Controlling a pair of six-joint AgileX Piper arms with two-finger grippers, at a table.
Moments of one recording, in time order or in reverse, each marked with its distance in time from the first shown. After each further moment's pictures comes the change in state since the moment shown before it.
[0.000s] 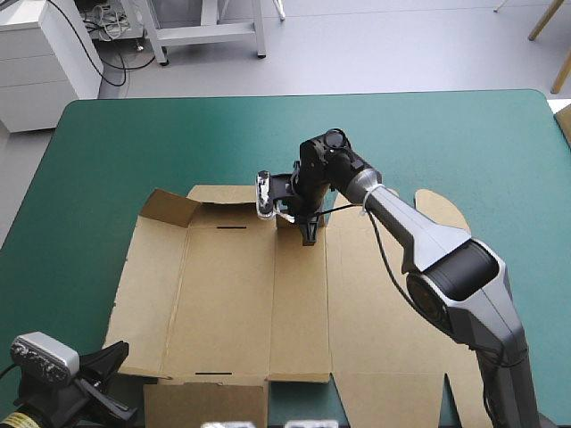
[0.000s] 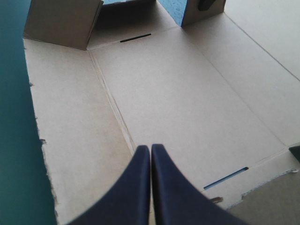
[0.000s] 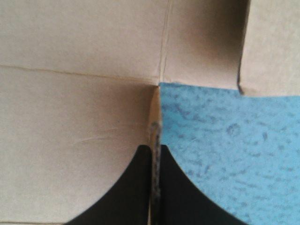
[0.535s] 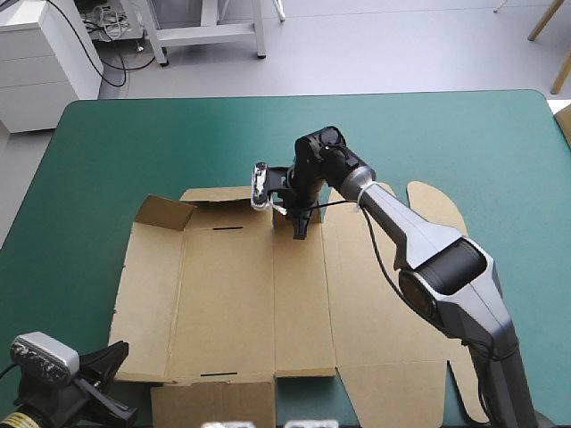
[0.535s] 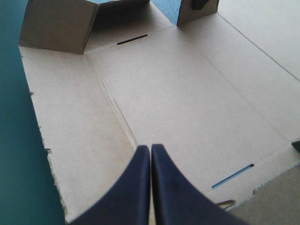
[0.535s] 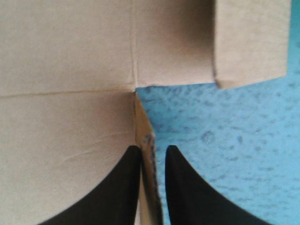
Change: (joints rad) left arm 0.000 0.000 0.000 0.000 0.000 0.000; right arm 0.000 0.050 -0.109 -0.006 0.020 0.124
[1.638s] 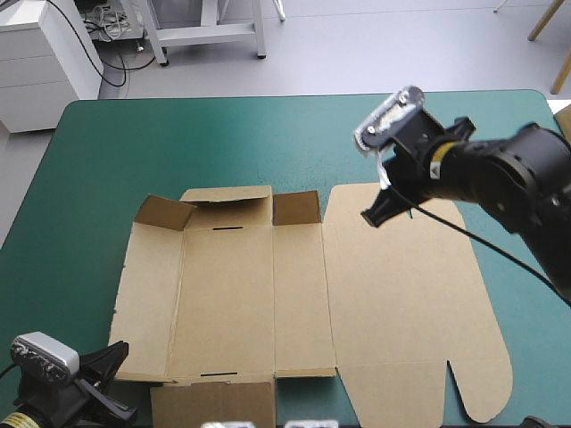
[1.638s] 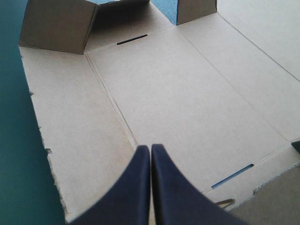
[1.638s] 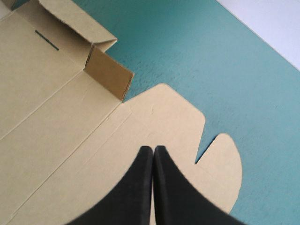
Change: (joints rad) left arm 0.000 0.000 0.000 0.000 0.000 0.000; right arm 0.001 -0.924 0.428 -0.246 0.011 0.789
